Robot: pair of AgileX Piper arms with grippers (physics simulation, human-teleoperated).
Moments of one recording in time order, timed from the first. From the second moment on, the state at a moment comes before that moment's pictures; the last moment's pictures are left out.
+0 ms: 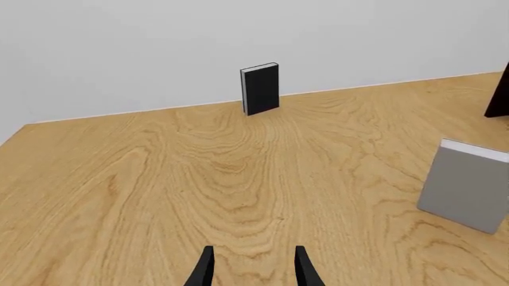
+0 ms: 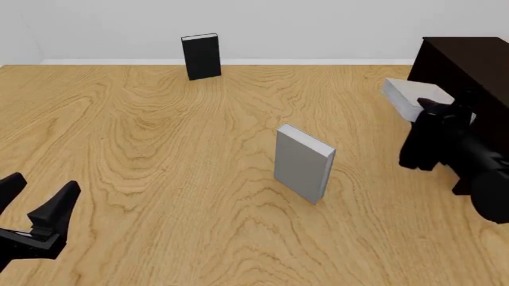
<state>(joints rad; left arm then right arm) -0.13 0.28 0.00 -0.13 0.06 0.00 1.45 -0.43 -0.78 -1.46</state>
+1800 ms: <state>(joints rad) -0.13 0.28 0.00 -0.12 0.06 -0.21 1.80 -0.65 -0.88 -1.46</state>
